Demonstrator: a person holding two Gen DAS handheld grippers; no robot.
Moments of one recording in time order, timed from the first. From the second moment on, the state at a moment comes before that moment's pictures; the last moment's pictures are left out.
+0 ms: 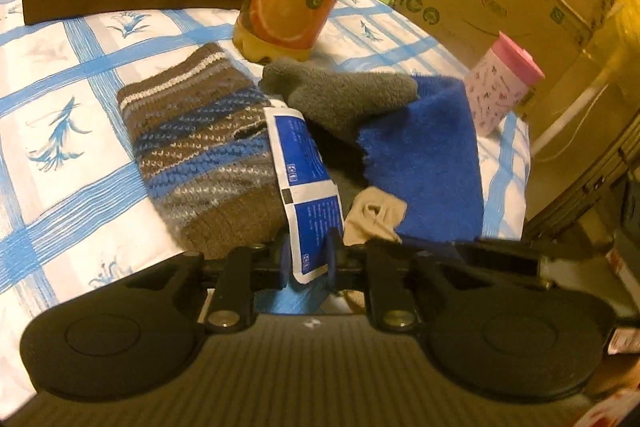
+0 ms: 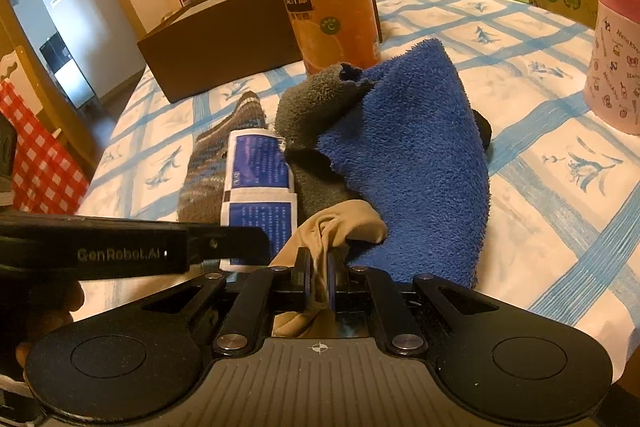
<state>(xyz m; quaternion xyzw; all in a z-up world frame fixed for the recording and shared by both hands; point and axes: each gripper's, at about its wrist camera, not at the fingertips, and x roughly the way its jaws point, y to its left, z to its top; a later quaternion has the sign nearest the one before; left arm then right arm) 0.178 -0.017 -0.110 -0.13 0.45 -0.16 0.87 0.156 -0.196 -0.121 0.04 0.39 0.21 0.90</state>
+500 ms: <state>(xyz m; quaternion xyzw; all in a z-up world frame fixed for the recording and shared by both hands) 0.153 -0.028 -0.095 -0.03 0.42 -0.16 0.89 0.161 -0.191 -0.119 0.06 0.39 0.21 0.89</state>
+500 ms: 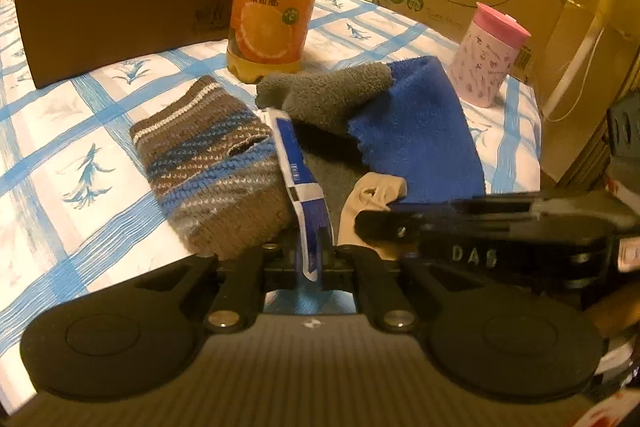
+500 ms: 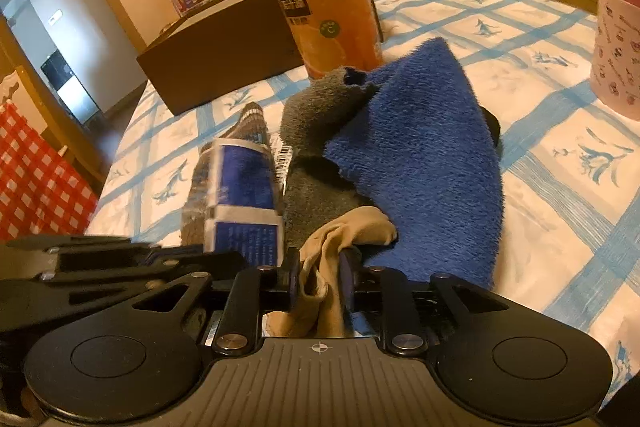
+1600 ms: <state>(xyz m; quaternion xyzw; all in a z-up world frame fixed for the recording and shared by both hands) 0.139 -0.020 -0.065 -0.06 0.39 -0.17 0.90 0.129 -0.183 -0.085 0.02 0.33 0.21 0.92</state>
